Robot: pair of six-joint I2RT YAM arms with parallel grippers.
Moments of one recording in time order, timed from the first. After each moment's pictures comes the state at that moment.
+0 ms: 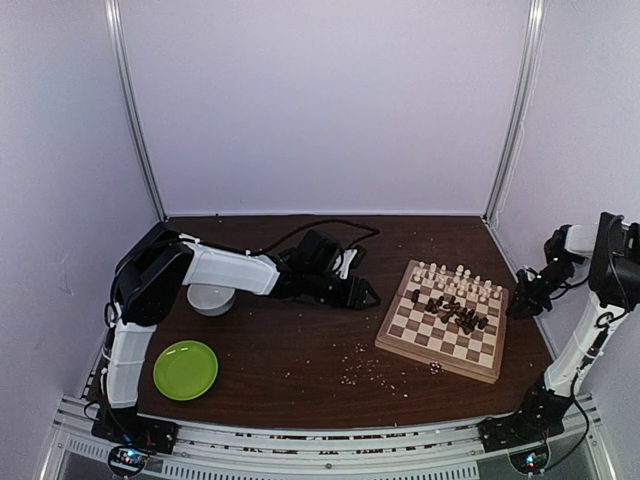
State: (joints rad) left arm -0.89 2.21 1.52 0.06 0.41 -0.54; right arm -0.43 1.80 1.16 -1.00 -0.37 -0.10
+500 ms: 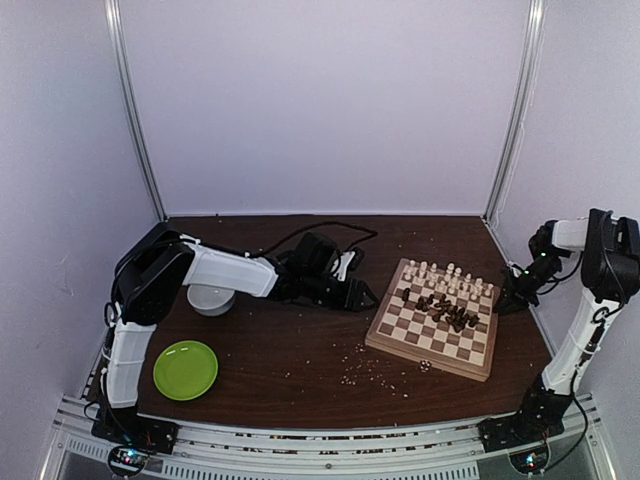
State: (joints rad) left arm -0.89 2.21 1.48 0.10 0.44 -0.55; right arm -0.32 1.86 1.21 -1.03 -0.44 -0.10
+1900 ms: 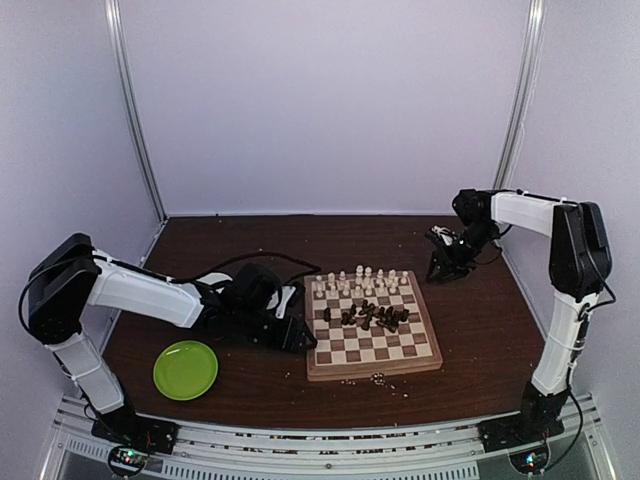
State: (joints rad) left arm -0.91 1.70 0.85 0.02 0.27 -0.57; right arm 0.17 1.96 1.51 -1.00 -0.49 -0.06
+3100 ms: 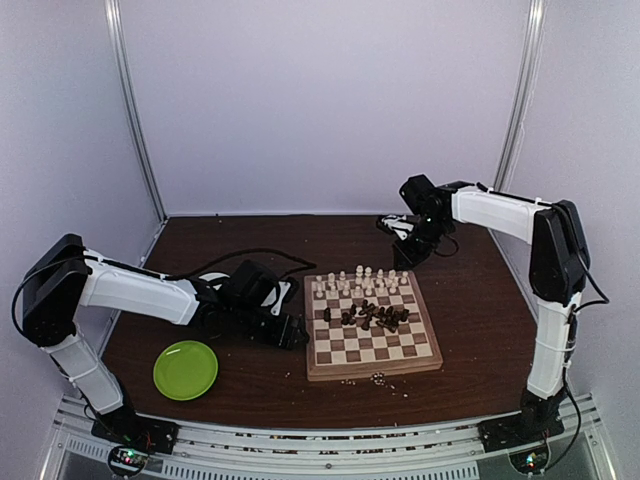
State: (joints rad) left arm -0.91 1.66 0.86 -0.08 0.14 -0.53; right arm 0.45 2.00 1.68 -0.87 -0.14 -0.21
